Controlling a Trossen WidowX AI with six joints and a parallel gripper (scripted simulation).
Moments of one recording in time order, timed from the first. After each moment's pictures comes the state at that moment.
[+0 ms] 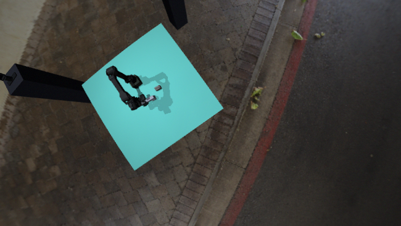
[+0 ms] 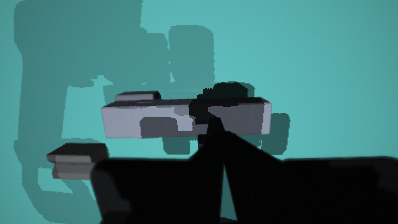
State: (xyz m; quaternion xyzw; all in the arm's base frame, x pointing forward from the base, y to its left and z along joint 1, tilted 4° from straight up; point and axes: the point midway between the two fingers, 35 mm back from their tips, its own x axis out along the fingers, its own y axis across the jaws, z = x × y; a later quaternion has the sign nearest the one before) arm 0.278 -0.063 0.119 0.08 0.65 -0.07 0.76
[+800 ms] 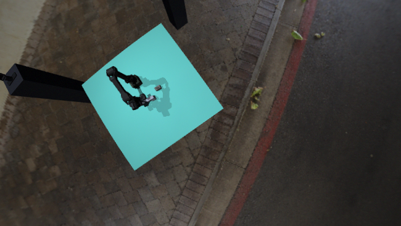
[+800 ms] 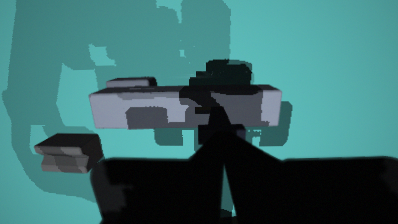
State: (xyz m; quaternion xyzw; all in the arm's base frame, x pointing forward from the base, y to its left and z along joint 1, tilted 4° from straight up) arm 0.268 -0.060 0.098 0.08 0.67 -0.06 0.74
